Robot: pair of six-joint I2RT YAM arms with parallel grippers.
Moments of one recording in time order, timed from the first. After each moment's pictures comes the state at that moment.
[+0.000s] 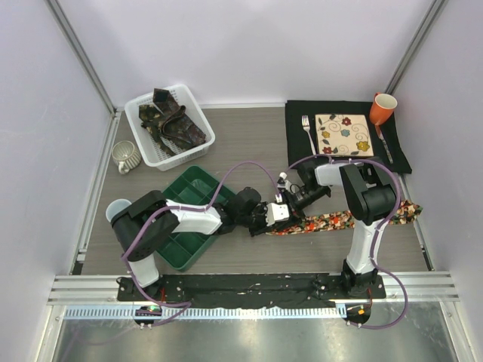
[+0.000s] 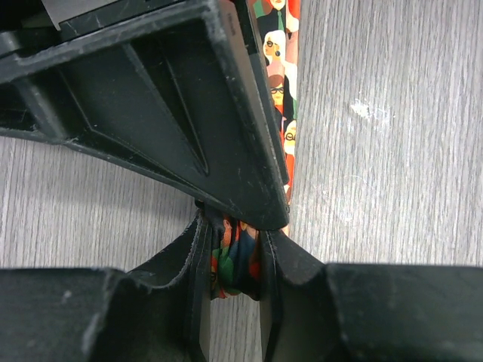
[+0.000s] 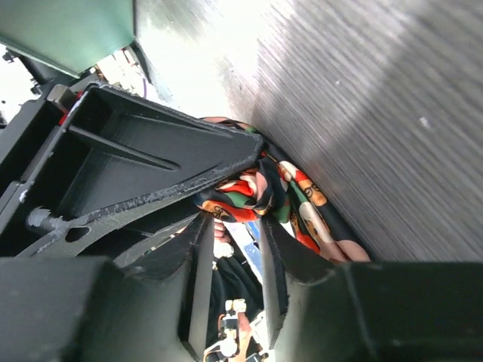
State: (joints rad) left arm -0.98 1.77 0.82 0.27 0.33 0.35; right arm 0.29 1.95 0.99 -0.74 -1.02 0.03
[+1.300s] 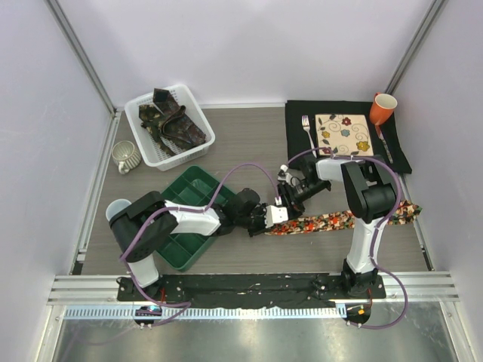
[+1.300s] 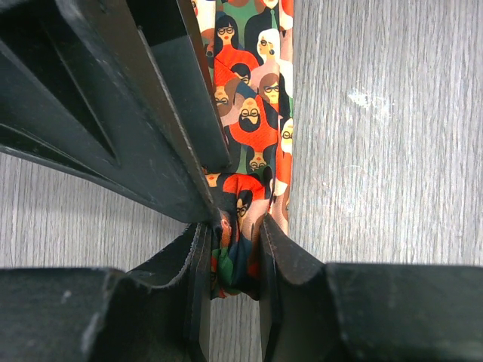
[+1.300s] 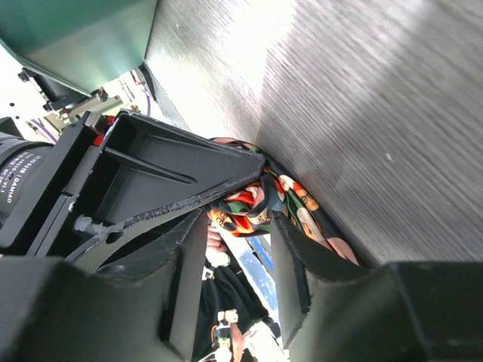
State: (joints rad) left arm -0.98 1.76 0.80 0.28 0.33 0.40; right arm 0.27 1.97 1.07 -0.76 -1.01 0.03
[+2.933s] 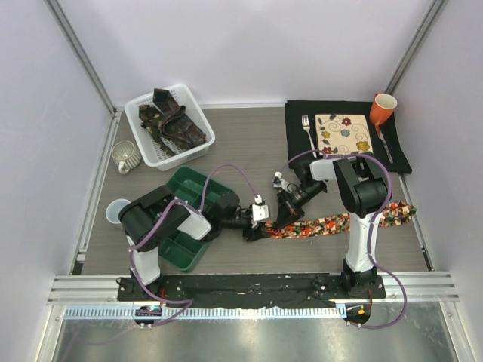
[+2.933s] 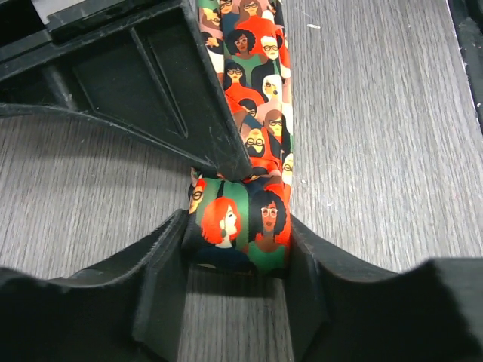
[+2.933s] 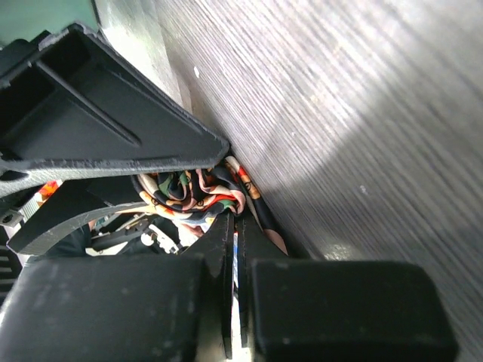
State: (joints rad) left arm -0.87 1.86 0.59 0.85 0.61 0.26; right arm 0.30 2.06 1.09 -0.85 -0.95 -0.15
